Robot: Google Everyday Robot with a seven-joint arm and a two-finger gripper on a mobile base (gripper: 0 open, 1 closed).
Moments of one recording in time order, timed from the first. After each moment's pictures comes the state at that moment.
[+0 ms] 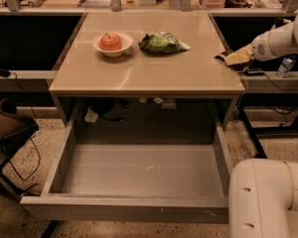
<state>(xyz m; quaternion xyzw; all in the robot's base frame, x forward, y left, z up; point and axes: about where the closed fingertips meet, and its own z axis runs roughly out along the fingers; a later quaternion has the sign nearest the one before) 0.790 -0.352 0.815 -0.25 0.88 0.09 0.40</state>
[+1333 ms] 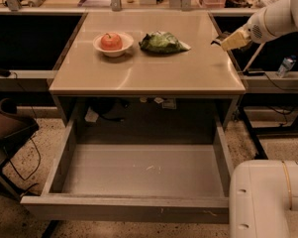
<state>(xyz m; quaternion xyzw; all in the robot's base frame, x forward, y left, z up) 0.752 -0.303 0.904 -0.30 0.85 0.00 0.42</state>
